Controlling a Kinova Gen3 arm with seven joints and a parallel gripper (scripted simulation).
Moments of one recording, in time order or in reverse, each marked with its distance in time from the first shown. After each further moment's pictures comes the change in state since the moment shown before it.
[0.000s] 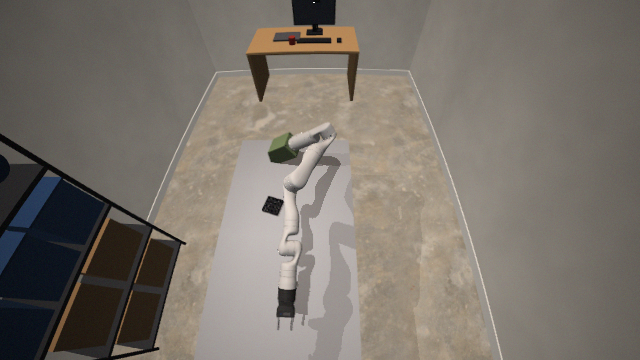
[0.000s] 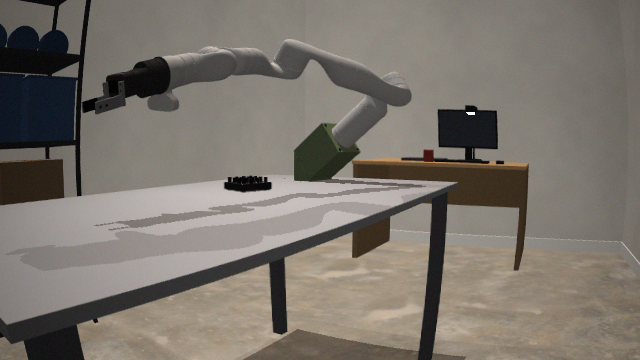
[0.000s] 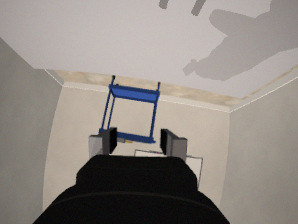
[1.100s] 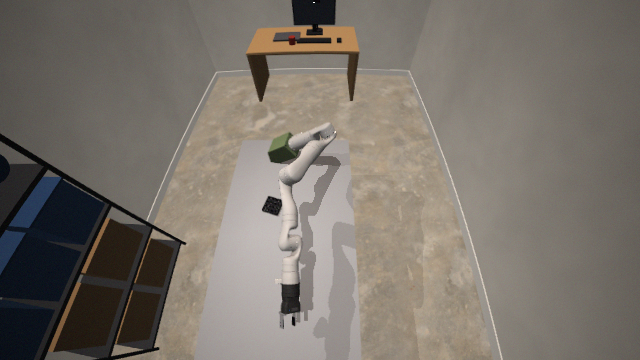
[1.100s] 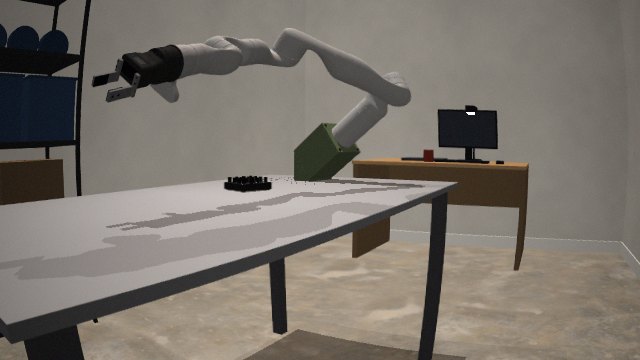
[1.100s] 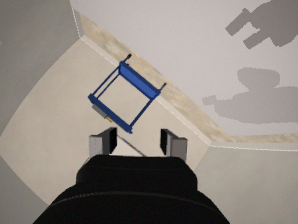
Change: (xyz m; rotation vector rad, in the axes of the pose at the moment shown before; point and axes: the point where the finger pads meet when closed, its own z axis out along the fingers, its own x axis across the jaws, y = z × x) arm 0.012 0.030 -0.023 -0.052 0.066 -0.532
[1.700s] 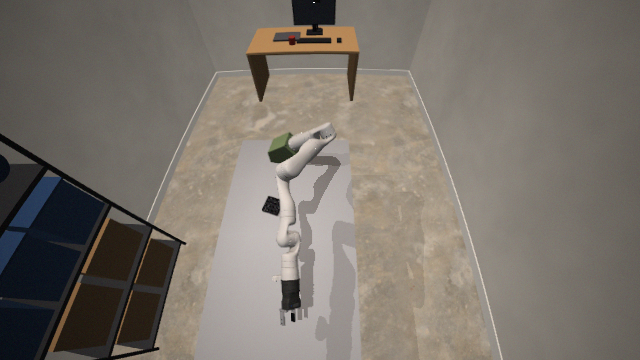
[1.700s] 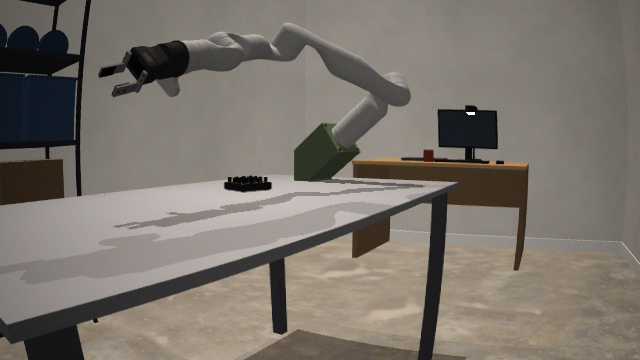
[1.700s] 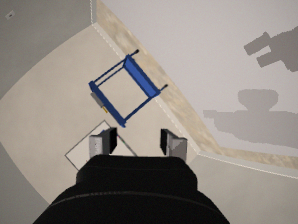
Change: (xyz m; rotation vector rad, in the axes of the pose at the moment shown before) arm -0.004 0.009 -0.016 -0.020 0.029 -0.190
